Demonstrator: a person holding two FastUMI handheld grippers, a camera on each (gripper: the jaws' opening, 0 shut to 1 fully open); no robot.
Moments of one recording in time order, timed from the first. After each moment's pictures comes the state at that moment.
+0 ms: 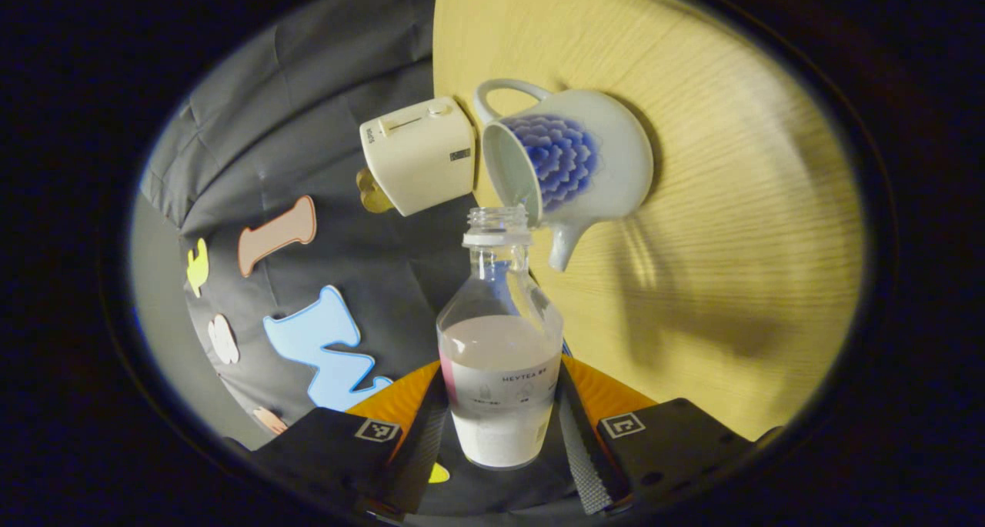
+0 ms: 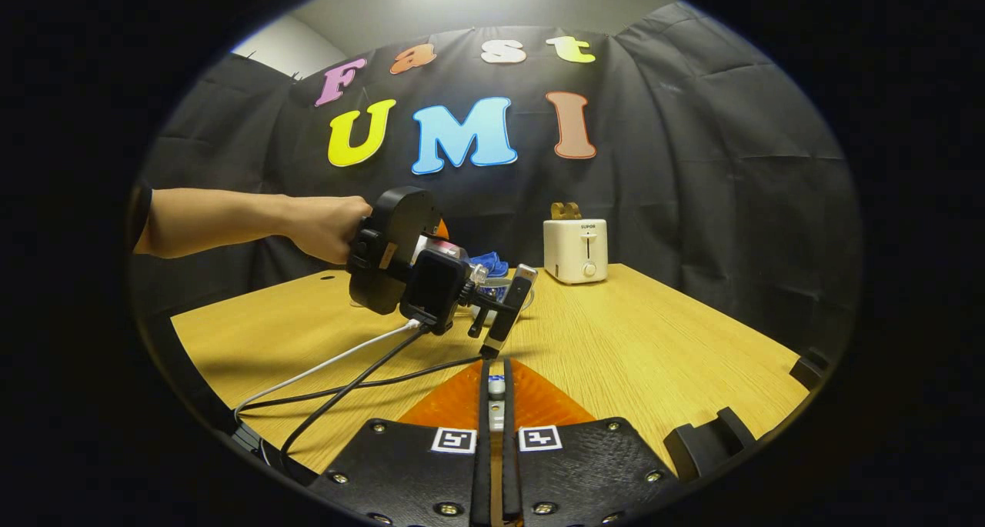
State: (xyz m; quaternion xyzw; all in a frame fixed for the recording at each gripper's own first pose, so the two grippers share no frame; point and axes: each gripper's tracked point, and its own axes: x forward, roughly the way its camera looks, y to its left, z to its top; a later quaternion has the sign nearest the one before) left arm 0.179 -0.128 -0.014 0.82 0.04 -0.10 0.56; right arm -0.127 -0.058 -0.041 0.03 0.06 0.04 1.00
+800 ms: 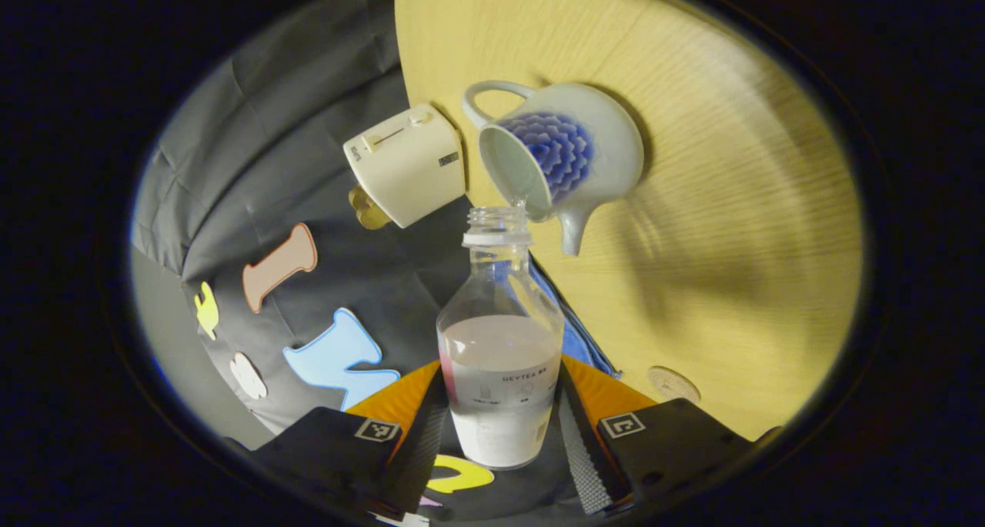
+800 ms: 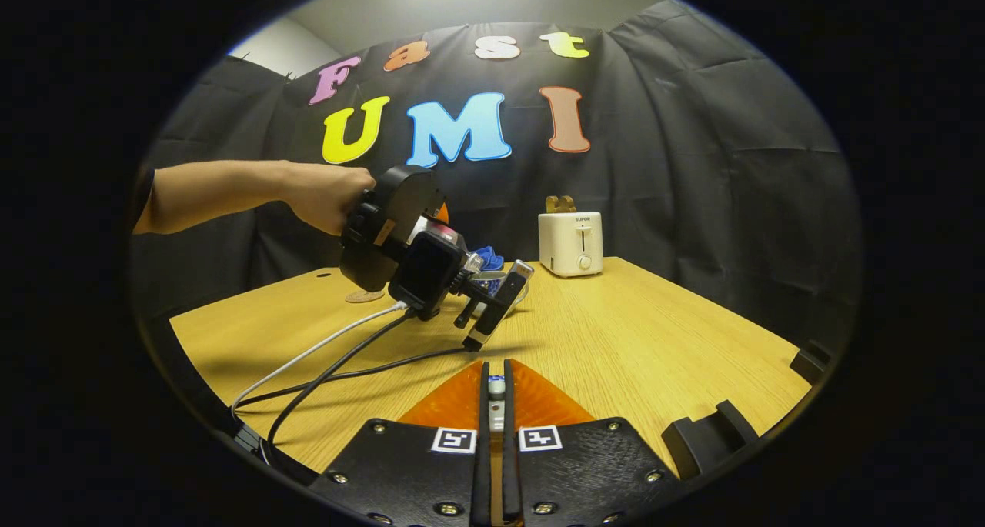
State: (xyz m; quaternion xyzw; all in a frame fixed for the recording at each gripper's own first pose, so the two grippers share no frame) left arm 0.175 -0.138 0.003 0.87 0.04 -0.09 0.48; right arm -0.128 -0.062 -0.049 0.03 0.07 0.03 1.00
